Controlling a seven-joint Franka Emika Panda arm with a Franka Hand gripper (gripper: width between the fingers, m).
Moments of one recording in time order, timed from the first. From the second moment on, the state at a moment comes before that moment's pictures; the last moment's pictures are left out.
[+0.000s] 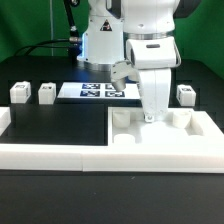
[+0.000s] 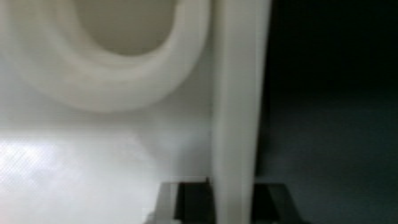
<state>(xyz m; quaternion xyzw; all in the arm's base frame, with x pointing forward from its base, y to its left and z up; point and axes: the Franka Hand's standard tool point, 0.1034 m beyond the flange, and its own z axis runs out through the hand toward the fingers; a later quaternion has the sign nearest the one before) 0.494 0.063 0.006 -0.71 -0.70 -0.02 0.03</state>
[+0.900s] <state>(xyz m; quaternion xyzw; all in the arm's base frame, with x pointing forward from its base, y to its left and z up) 0.494 0.061 0.006 -0.72 -0.70 -0.02 0.03</state>
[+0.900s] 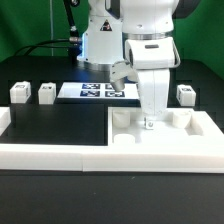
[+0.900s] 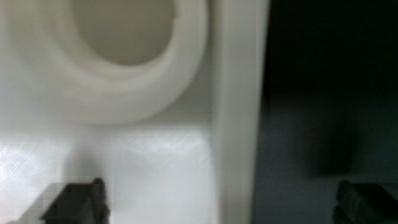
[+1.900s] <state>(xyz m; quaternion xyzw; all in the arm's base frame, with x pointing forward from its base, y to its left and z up) 0.481 0.084 0.041 -0.78 -0.63 -0.03 0.02</state>
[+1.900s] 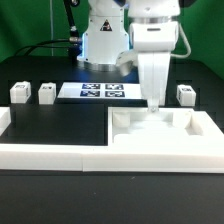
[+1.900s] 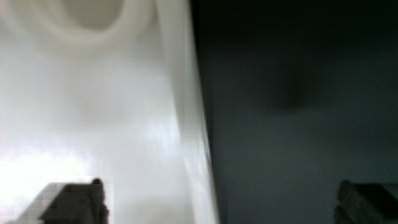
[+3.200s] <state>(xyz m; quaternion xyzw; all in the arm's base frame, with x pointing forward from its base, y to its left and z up) 0.455 0.165 0.056 -1.00 -0.07 -0.01 0.04</state>
